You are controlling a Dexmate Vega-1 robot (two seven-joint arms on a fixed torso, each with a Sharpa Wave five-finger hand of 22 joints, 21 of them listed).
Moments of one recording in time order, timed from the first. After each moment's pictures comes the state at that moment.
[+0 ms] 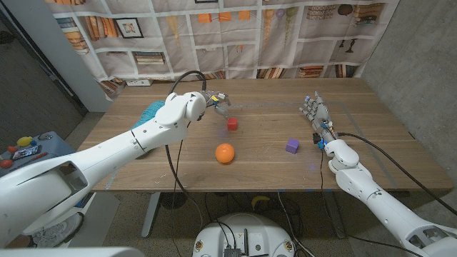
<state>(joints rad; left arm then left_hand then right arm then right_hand) 0.43 0.73 0.93 -1.93 0.81 0.59 -0.54 0.59 -0.12 0.68 -0.19 0.18 0.26 -0.11 0.20 0.17 -0.08 -0.09 0.18 0.17 -0.14 0.01 0.17 0.17 -0.11 0.01 0.17 0.16 -0.91 -0.51 -0.34 -1.24 0.60 0.45 -0.02 0.15 0.09 0.20 0.11 0.26 0.12 0.00 0.18 0.17 0.12 -0.01 0.19 0.19 0.03 0.02 0.19 0.30 0.31 0.02 0.18 0.16</state>
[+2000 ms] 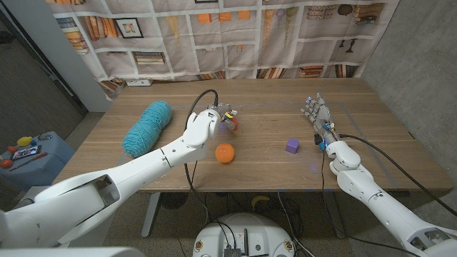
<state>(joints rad) 0.51 0.55 0.99 -1.76 1.00 0.70 -0.47 0.67 -0.13 0.66 -0.18 0.18 0.38 -0.08 0.23 0.17 -0.04 -0.09 0.20 0.17 -0.10 0.01 0.19 0.17 -0.08 0.04 0.18 0.17 -0.92 -0.51 -0.33 -1.25 0.62 0.44 -0.01 0.14 0.10 0.20 0.11 0.26 0.12 0.00 0.18 0.17 0.12 -0.01 0.19 0.19 0.03 0.02 0.20 0.28 0.31 0.02 0.18 0.16</state>
